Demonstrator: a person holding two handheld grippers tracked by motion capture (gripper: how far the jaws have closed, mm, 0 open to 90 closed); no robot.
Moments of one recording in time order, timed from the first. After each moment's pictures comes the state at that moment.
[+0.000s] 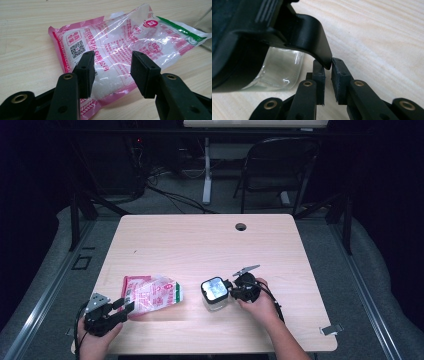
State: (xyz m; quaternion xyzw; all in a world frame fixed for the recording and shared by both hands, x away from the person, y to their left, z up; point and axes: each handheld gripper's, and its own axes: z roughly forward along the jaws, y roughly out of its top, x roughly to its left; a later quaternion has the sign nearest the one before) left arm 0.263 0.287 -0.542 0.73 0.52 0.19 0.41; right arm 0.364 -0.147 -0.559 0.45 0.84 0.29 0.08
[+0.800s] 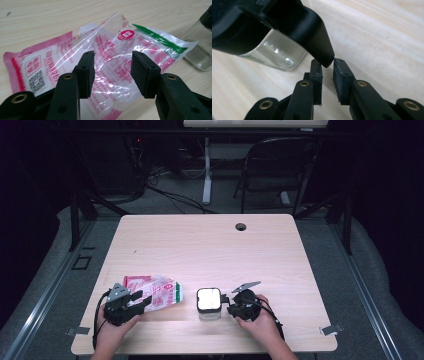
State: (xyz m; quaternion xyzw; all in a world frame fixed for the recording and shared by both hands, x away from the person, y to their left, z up) left arm 0.293 0.244 -0.540 0.77 0.46 0.17 0.42; right arm 0.310 -0.141 -0.558 0.46 0.84 0.30 0.05
